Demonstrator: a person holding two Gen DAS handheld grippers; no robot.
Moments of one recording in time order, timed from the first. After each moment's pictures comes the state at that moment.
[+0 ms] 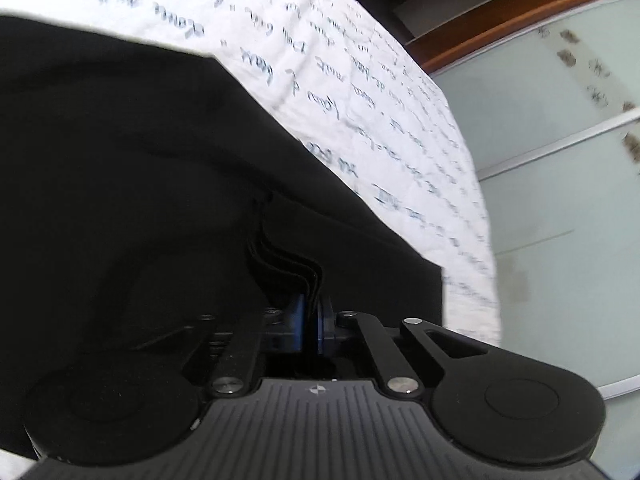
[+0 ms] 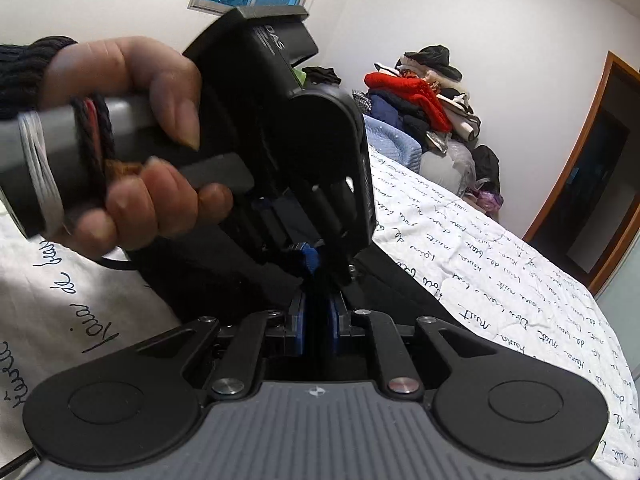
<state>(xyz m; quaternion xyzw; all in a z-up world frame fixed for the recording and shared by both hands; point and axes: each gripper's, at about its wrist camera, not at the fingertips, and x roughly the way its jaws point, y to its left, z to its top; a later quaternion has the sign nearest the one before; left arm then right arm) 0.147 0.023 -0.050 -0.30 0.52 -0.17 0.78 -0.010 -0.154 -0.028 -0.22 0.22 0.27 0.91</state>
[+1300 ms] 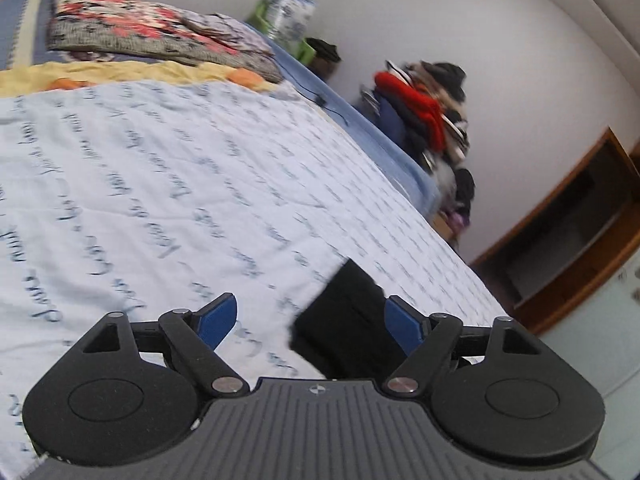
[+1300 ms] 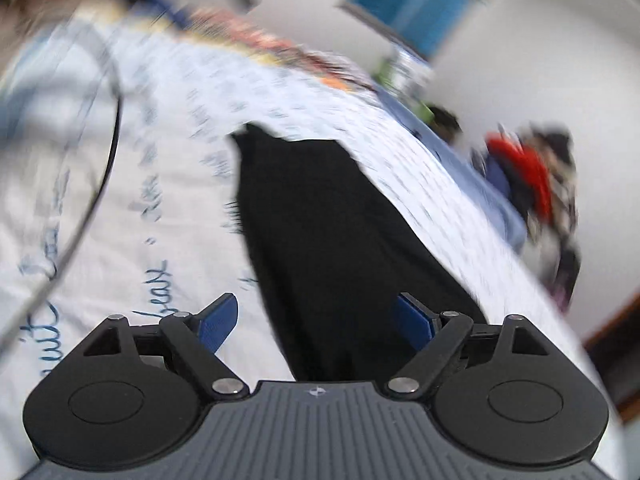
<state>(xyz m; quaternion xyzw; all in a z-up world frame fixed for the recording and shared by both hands) -0.105 0.316 0.043 -0.36 0.24 0.16 0.89 -0.047 -0.037 -0.039 -0.39 0.15 0.41 0.81</state>
